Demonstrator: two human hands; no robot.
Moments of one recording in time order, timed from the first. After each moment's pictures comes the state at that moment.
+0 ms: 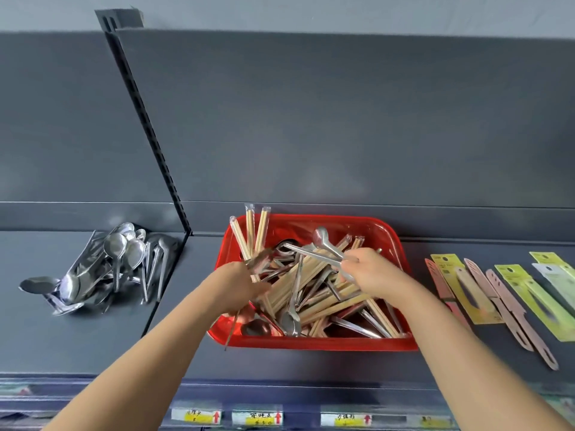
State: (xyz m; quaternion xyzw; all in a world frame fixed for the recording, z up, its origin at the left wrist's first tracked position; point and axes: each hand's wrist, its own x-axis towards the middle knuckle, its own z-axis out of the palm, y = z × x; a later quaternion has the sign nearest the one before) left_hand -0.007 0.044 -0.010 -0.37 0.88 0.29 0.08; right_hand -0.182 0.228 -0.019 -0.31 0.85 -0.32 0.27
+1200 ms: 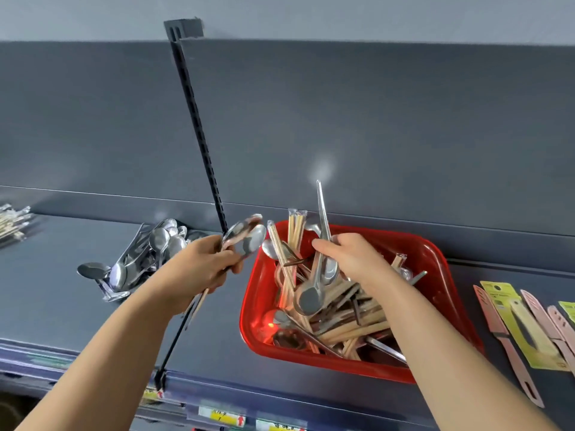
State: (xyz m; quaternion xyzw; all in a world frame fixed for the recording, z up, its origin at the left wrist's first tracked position) left_hand 0.058 -0.012 0.035 -0.35 0.74 0.56 -0.13; right_hand -0.159 0.134 -0.008 -0.32 0.78 -0.46 0.28
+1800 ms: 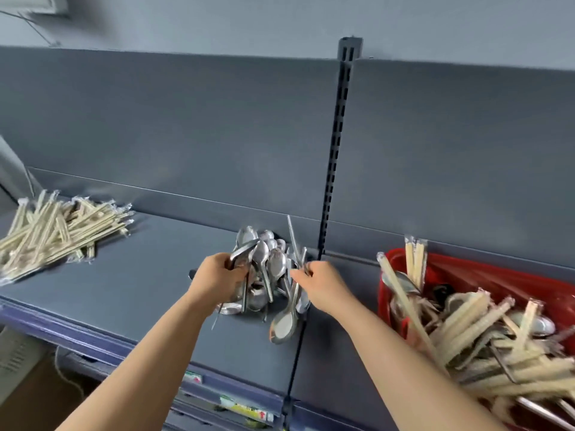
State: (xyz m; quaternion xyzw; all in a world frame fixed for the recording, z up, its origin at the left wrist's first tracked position) left_hand 0.169 -0.183 -0.028 -0.51 0.73 0.41 -0.20; right_hand 0.003 -0.064 -0.043 -0.40 0.81 -0.34 0.27
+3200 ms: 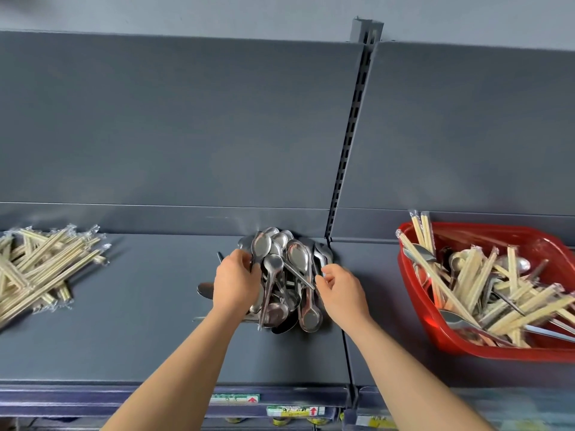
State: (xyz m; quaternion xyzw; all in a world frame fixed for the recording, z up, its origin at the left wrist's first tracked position) left_hand 0.171 -0.240 -0.070 -0.45 0.79 0.35 -0.20; right_hand 0.059 -0.078 -0.088 -0.24 0.90 -0.34 0.10
